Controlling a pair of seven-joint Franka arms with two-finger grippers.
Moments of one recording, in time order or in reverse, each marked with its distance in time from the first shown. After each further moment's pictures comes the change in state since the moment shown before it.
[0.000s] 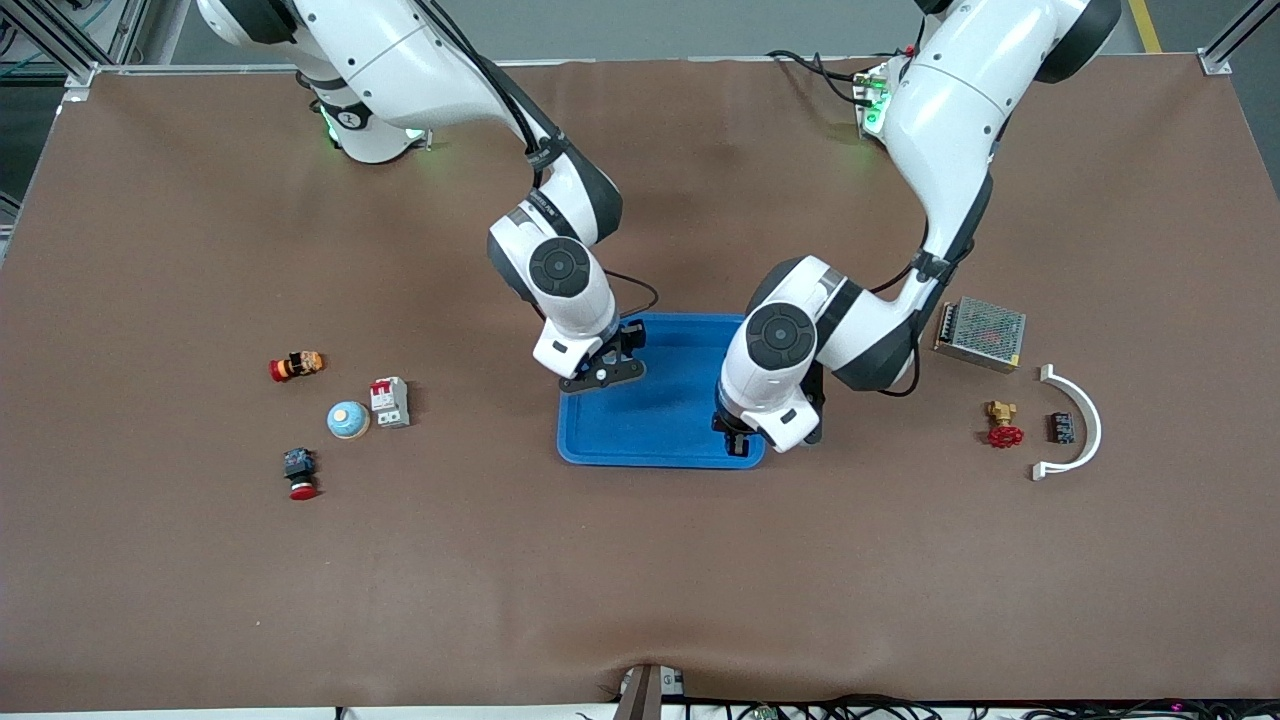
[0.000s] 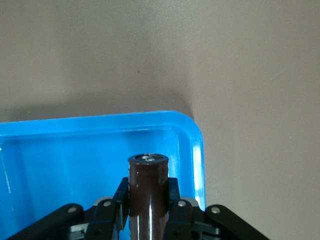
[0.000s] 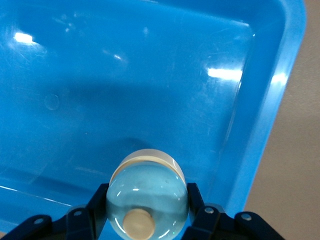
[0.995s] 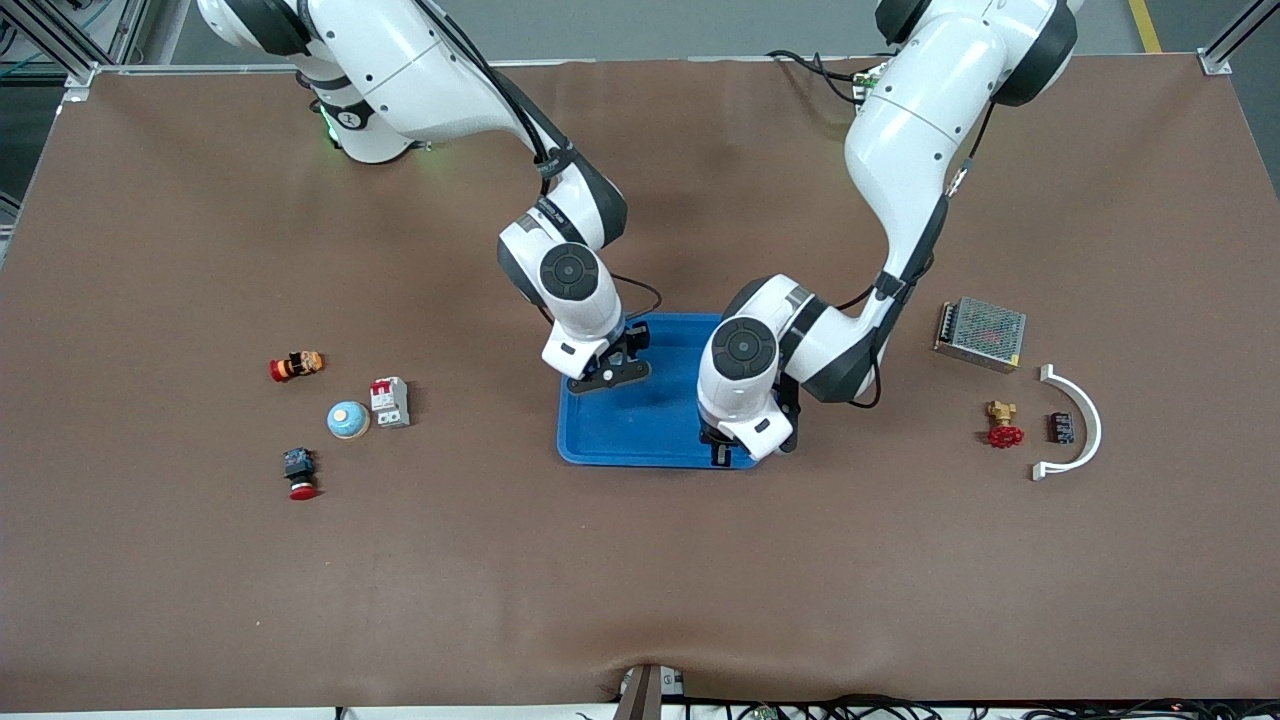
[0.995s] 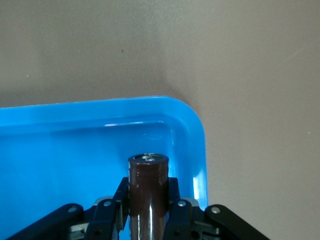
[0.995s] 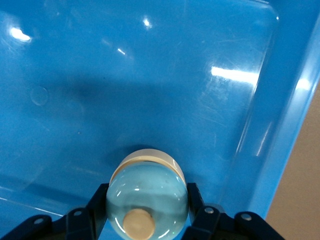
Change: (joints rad) left arm -0.118 0.104 0.103 0.074 0.000 0.047 -0.033; right arm 0.013 0.038 -0.003 0.000 -0.006 0.037 0.000
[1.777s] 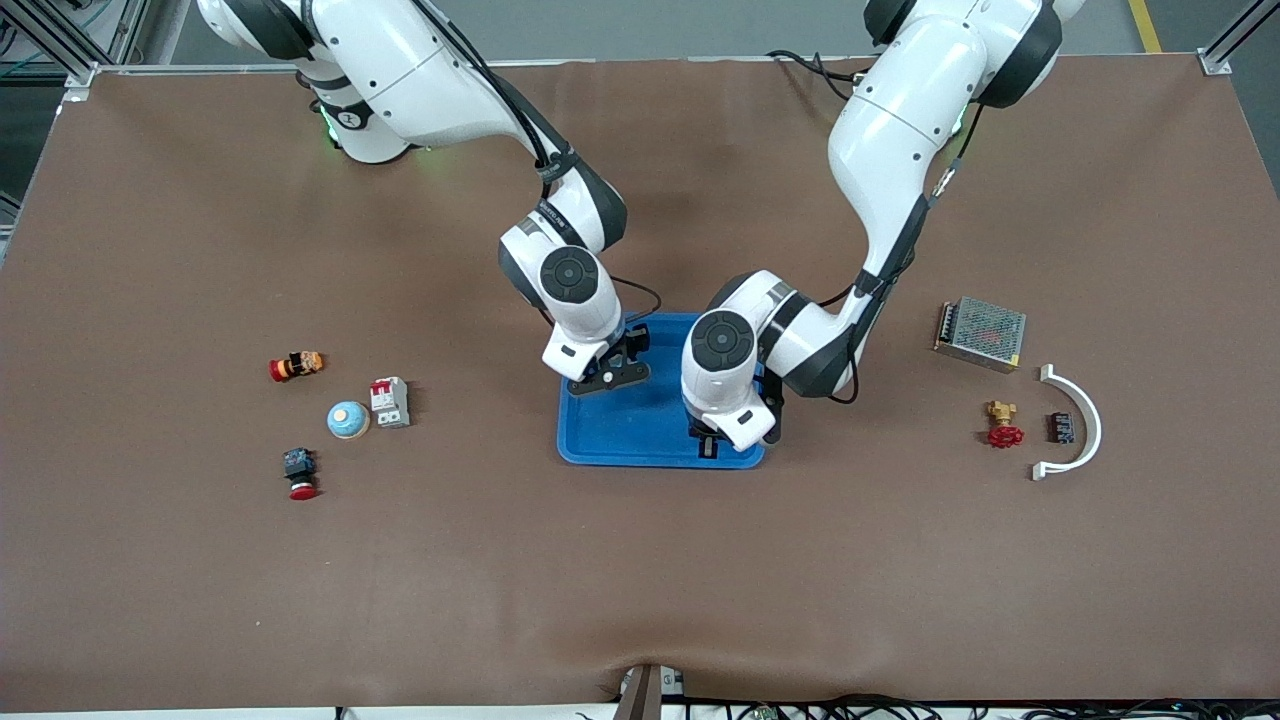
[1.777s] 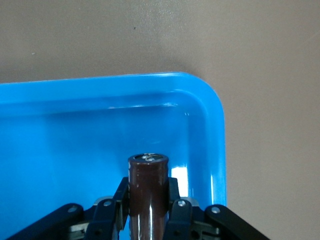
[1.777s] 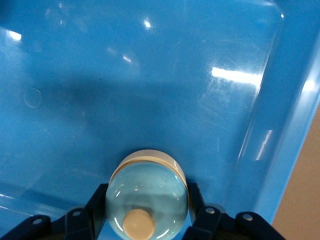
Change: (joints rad) left arm -0.040 0.012 0.017 0.003 0.000 0.004 -0.041; right arm 0.000 0.012 -0.001 0.000 -0.001 0.018 0.001
